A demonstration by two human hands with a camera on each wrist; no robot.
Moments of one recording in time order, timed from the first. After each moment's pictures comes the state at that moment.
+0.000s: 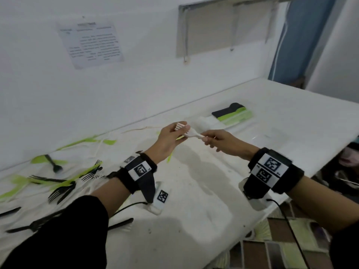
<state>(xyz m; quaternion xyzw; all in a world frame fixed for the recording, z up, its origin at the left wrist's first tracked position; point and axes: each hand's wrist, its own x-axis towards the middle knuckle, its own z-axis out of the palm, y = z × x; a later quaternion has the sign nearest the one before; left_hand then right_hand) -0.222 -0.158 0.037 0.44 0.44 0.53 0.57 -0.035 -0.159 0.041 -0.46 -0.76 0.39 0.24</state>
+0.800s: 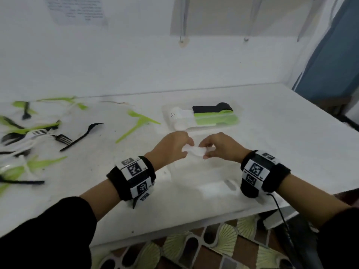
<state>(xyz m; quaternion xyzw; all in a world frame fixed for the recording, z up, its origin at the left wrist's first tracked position) -0.041 -0.132 -0.005 0.75 0.62 0.19 0.12 0.137 -0.047 0.002 -0.33 -0.92 0.19 0.02</state>
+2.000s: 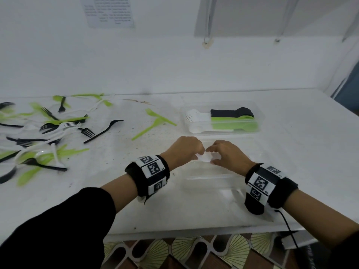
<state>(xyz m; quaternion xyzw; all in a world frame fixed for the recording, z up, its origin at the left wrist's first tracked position) -0.030 -0.118 -0.004 0.77 0.64 0.01 0.02 0.125 -0.036 -0.020 -0.30 -0.94 0.13 0.01</state>
